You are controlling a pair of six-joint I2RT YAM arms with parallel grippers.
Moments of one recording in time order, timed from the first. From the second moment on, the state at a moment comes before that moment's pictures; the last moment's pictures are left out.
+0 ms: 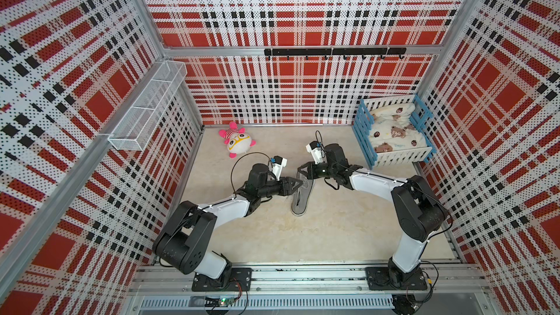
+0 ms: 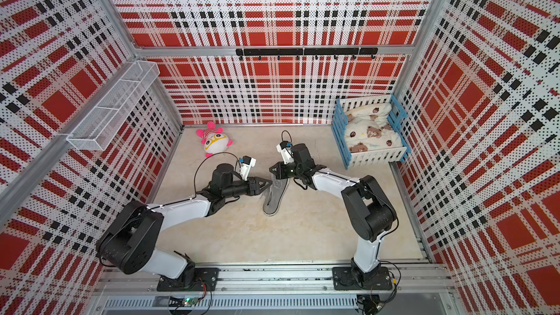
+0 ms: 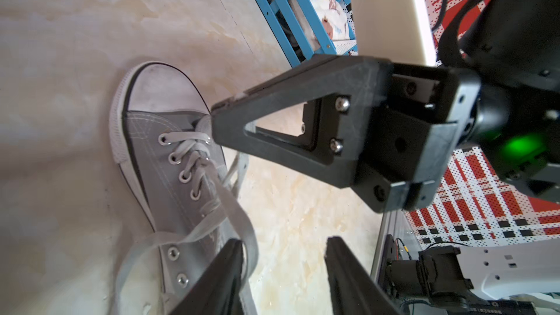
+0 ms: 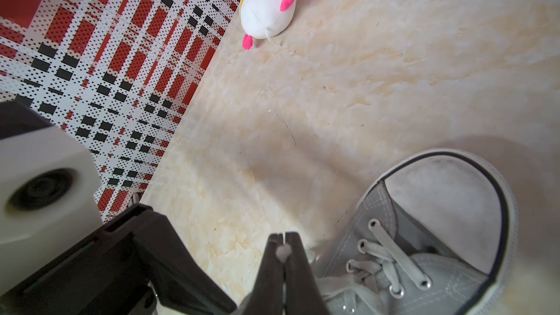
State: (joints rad) left arm -0.47 1.49 0.63 0.43 0.60 -0.58; right arm 0.55 1.80 1.12 0.12 -0.51 0.44
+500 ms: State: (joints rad) left arm -0.51 1.49 0.64 0.34 0.52 -0.47; right arm 0.55 1.80 1.13 0.11 -0.53 0.44
